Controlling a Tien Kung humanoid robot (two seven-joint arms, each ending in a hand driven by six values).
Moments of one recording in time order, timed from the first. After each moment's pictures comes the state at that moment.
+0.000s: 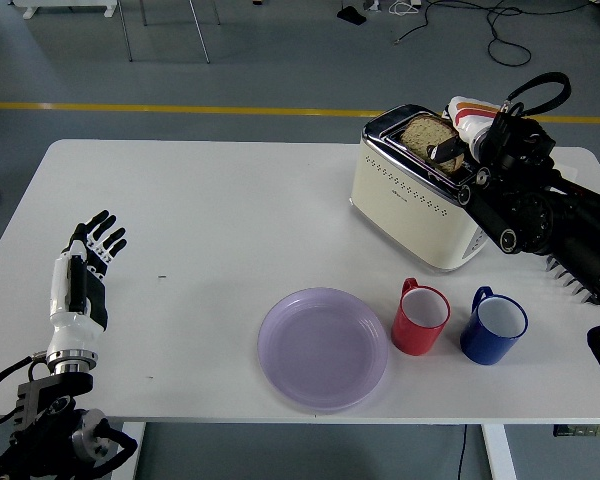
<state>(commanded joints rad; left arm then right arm) -0.01 0.03 -1.30 -1.31 0.90 0.31 -0.46 1.20 0.00 0.43 0.33 -1.58 -0.15 -0.30</state>
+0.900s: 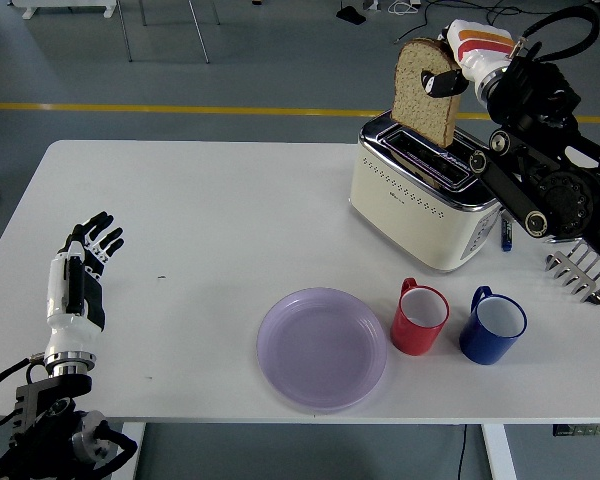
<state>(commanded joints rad) 0.00 0.03 -1.30 -1.32 0.90 0.32 -0.47 1.18 -0.12 0.77 0.74 -1.87 -0.16 -0.34</state>
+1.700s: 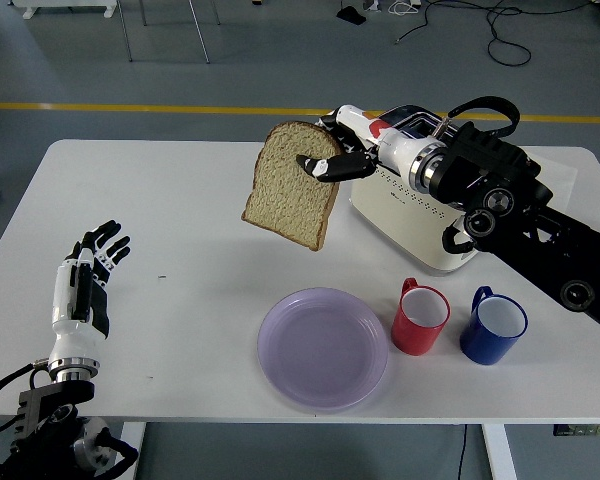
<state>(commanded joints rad) 0.01 0.03 -1.29 -1.31 0.92 0.31 -0.46 0.94 -0.22 0.64 1.29 -1.23 0.00 -0.36</state>
